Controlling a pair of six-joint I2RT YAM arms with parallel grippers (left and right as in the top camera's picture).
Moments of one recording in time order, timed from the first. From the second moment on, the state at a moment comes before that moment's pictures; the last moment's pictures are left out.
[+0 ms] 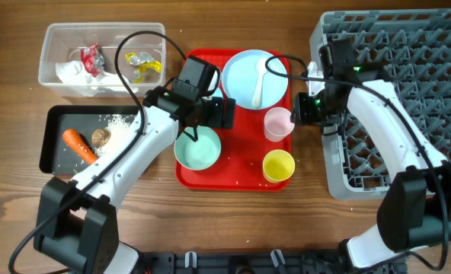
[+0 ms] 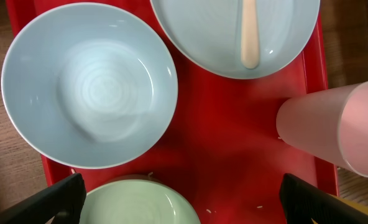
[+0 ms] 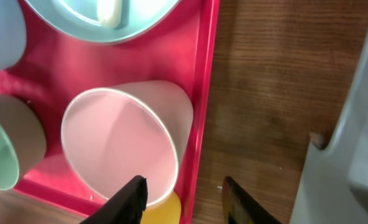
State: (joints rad) left arm -0.48 1.67 1.24 -0.67 0.10 -0.32; right arm 0.15 1.73 1.31 -0.99 -0.26 0.14
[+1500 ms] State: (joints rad) left arm -0.48 1.67 1.24 -0.42 0.26 -0.32; right arm -0.04 1.49 1.32 -0.93 -0.34 0.19
